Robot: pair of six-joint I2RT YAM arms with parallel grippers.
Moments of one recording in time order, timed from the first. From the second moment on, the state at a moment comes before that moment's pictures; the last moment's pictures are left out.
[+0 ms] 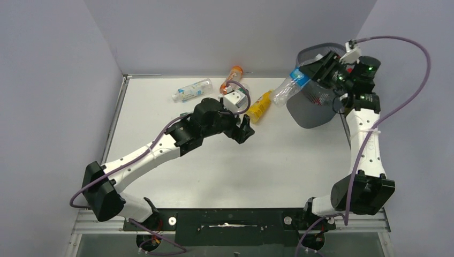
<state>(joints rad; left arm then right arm) -0.88 1.44 1.25 -0.17 0.13 -0.21 -0.16 1.39 1.44 -0.32 -0.70 0.56</state>
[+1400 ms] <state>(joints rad) -0.82 1.44 1.13 -0.17 0.13 -0.25 -0.34 1.73 1.94 -0.36 -0.39 0.45</state>
